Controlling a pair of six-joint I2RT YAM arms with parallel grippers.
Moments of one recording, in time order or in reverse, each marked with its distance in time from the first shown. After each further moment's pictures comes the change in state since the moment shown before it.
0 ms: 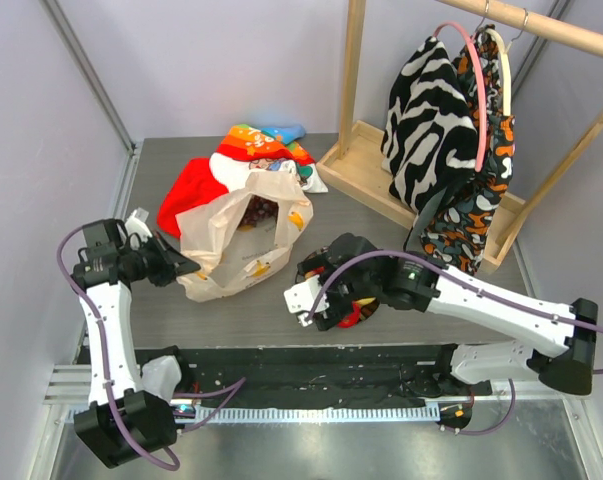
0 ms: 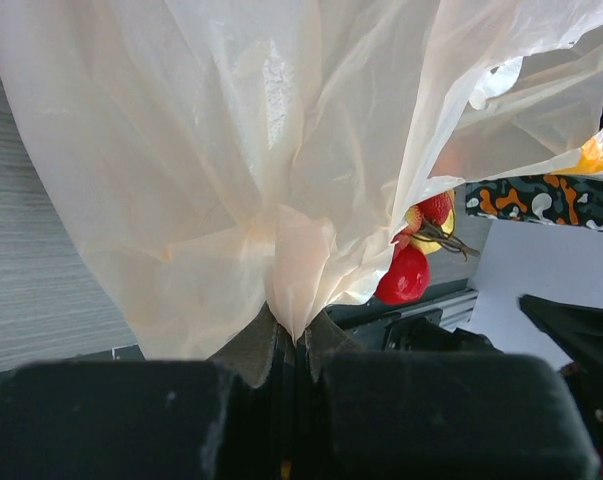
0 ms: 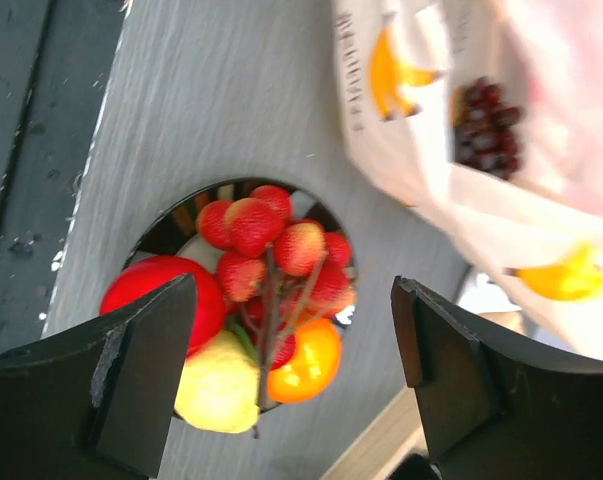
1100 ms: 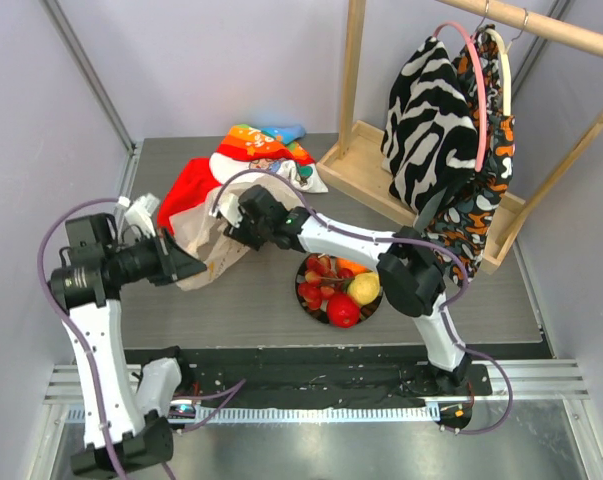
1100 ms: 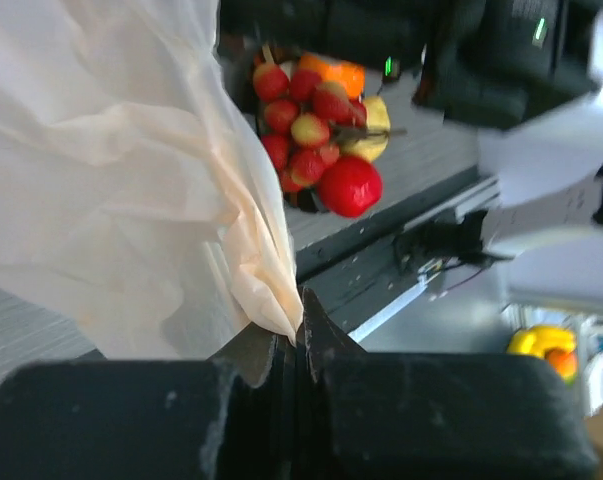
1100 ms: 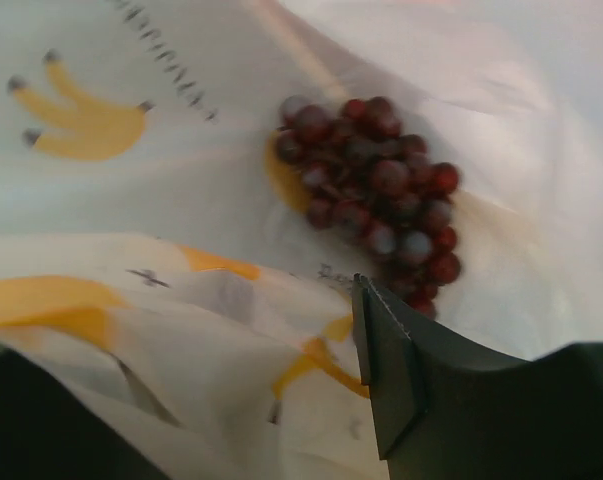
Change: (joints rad) left arm -0.055 -0.049 0.314 -0.294 0.187 0.293; right arm -0.152 0.932 0.574 0.463 0.189 0.523
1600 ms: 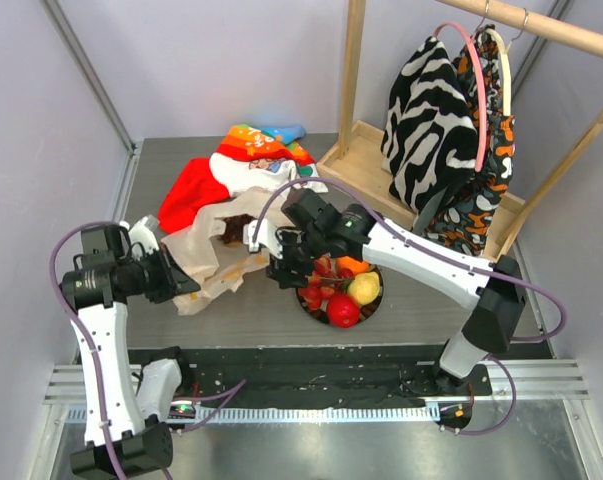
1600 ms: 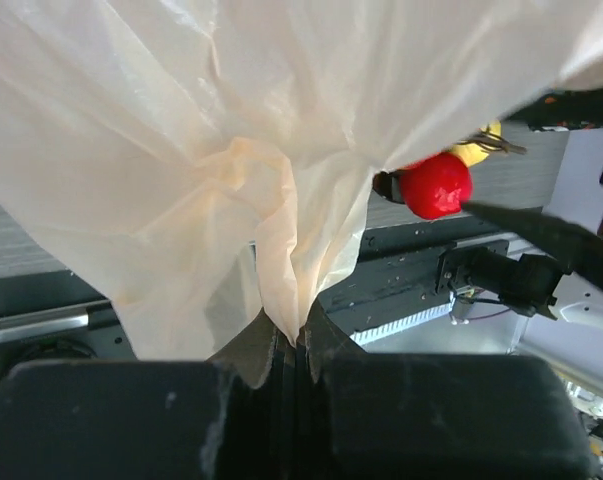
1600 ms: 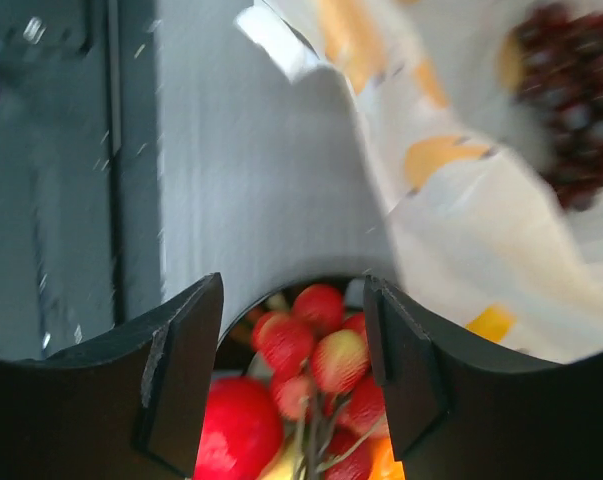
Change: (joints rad) left arm -0.042 -0.072 -0.127 -0.051 -0.280 -0.126; right arm -0.001 -0.470 -0.193 -0.462 -0.417 -0.081
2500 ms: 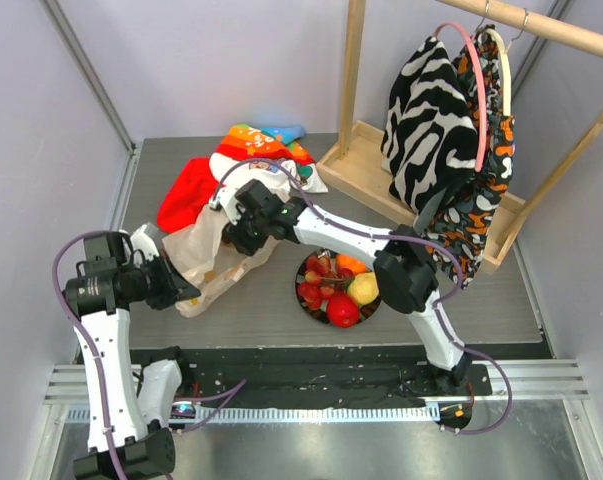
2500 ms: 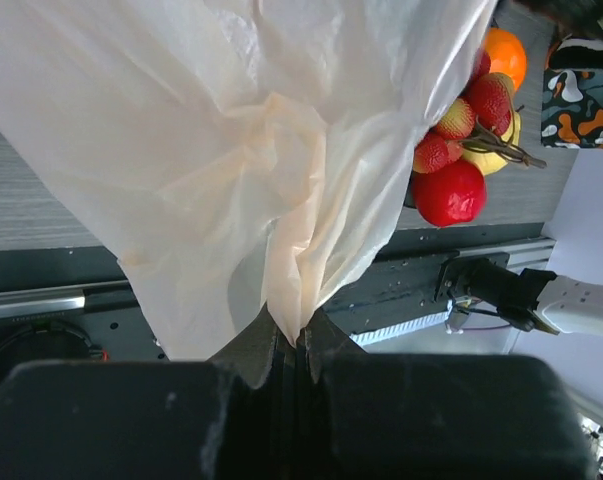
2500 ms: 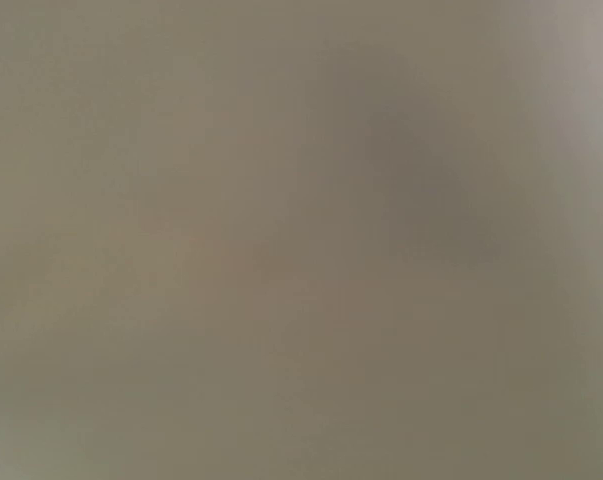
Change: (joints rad) left arm 0.005 -0.011 -0.060 0.000 -0.047 -0.058; right arm -0.024 0.503 0.327 0.220 0.188 0.323
